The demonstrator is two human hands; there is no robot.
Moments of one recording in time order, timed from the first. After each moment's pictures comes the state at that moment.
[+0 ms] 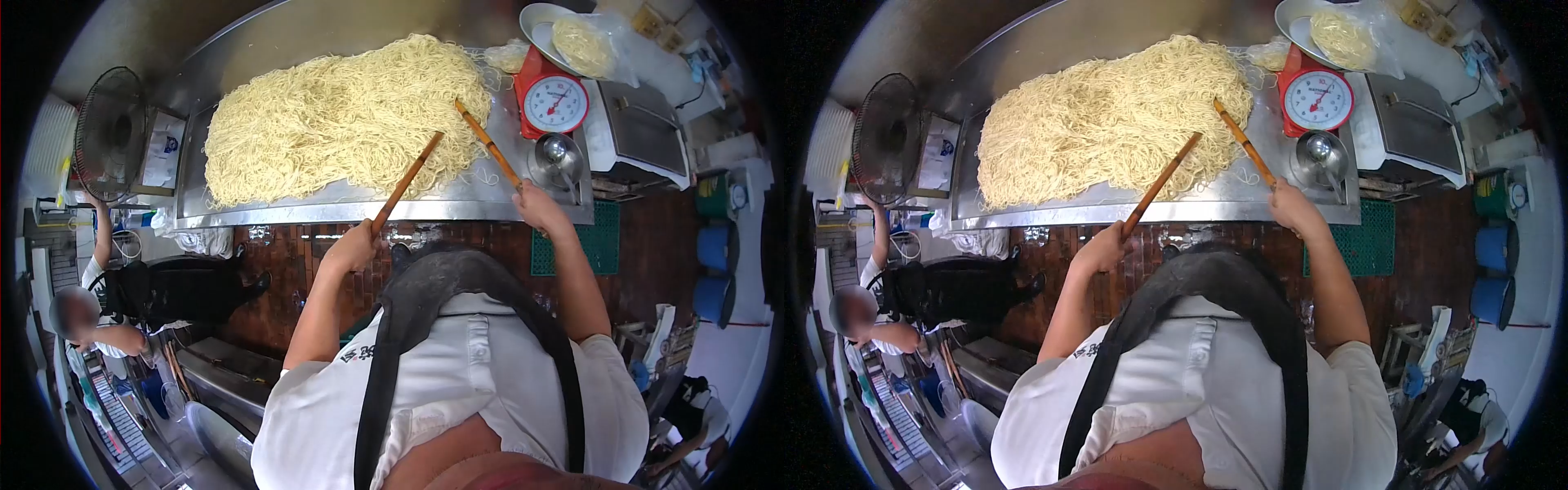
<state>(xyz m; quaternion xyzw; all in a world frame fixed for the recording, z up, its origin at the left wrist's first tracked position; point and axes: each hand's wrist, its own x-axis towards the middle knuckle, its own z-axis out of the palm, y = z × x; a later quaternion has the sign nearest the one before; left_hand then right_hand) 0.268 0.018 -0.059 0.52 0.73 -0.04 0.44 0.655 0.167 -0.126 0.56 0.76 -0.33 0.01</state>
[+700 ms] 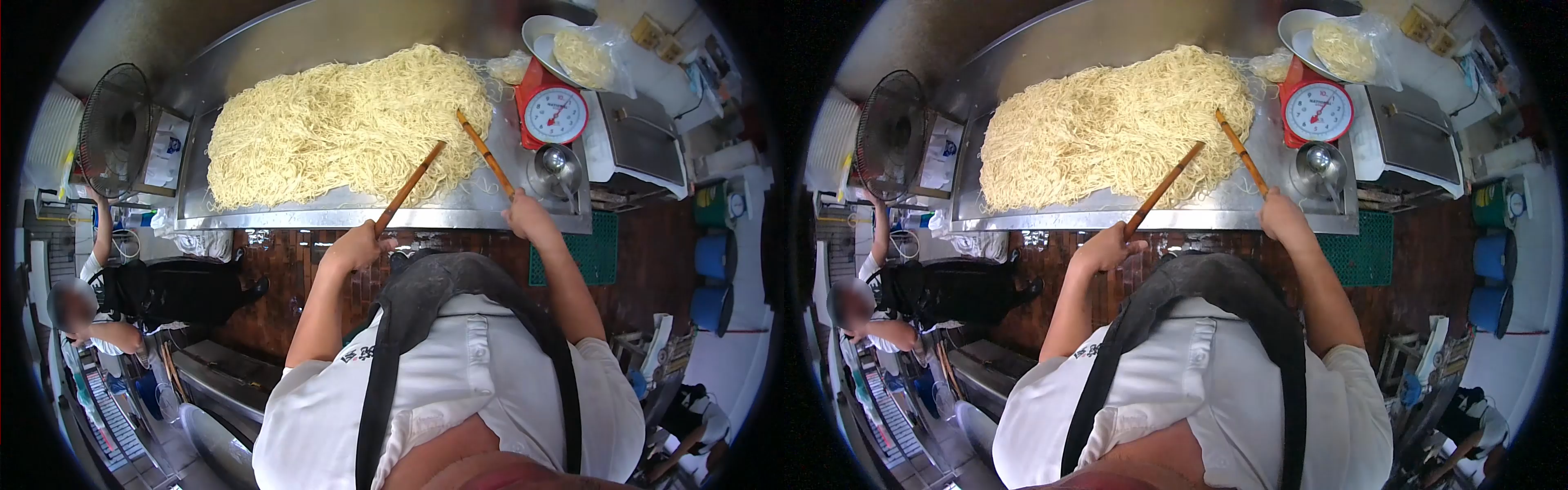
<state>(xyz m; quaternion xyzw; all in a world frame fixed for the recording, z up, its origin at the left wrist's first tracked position) 0.273 0.028 -0.041 0.55 0.72 -0.05 0.42 0.619 0.155 -0.099 0.62 0.72 -0.30 0.09</state>
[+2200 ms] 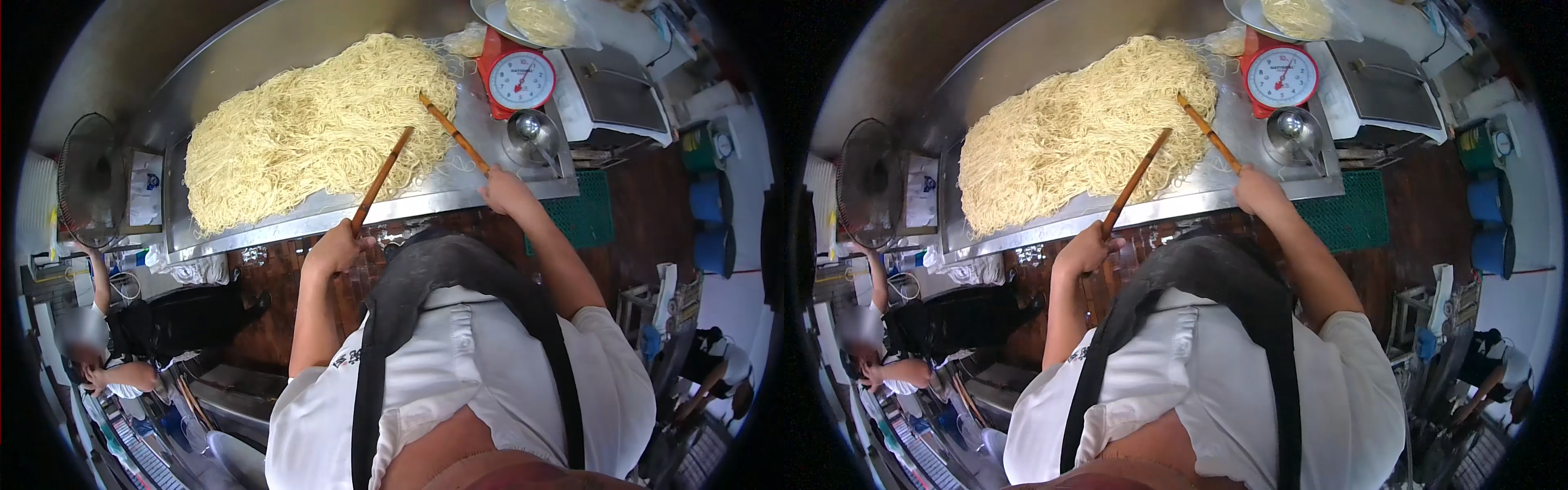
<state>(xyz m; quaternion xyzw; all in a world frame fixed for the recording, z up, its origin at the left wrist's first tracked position) 0.276 0.038 -0.034 0.51 0.73 -0.07 0.46 0.620 0.153 -0.110 0.63 0.71 -0.29 0.10</state>
